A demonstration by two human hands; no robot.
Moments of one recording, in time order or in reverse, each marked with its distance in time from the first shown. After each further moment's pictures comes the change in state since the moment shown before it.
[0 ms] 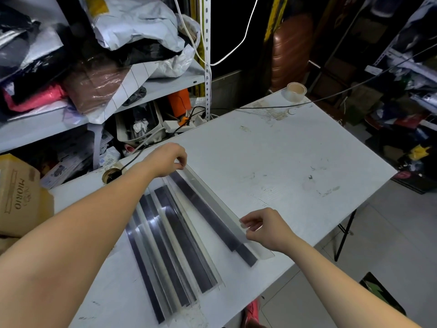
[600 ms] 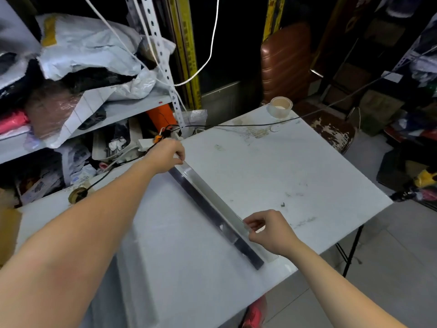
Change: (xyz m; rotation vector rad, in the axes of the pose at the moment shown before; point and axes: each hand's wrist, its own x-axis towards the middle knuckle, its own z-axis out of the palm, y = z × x) left_hand 0.139 0.100 -0.012 0.004 0.121 -0.162; right_hand 0.057 0.102 -0.150 0.006 -0.024 -0.101
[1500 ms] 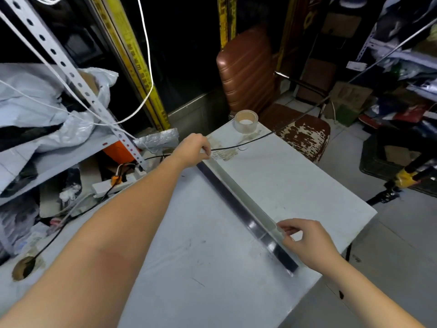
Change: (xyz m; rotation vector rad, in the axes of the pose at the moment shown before) left_hand 0.211 0.125 0.022 0.023 -0.031 0.215; right_hand 0.023 0.093 -0.119 0.021 0.297 0.125
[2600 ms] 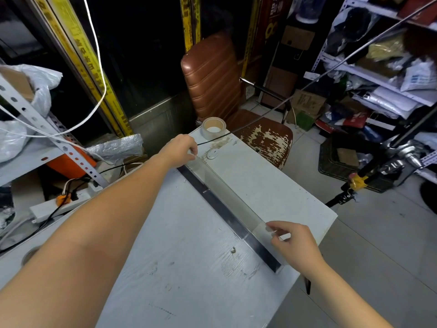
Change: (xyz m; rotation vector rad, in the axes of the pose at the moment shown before) left_hand 0.080 0.014 0.032 -0.012 -0.027 0.010; right_hand 0.015 0.019 -0.024 0.081 0.144 0.204
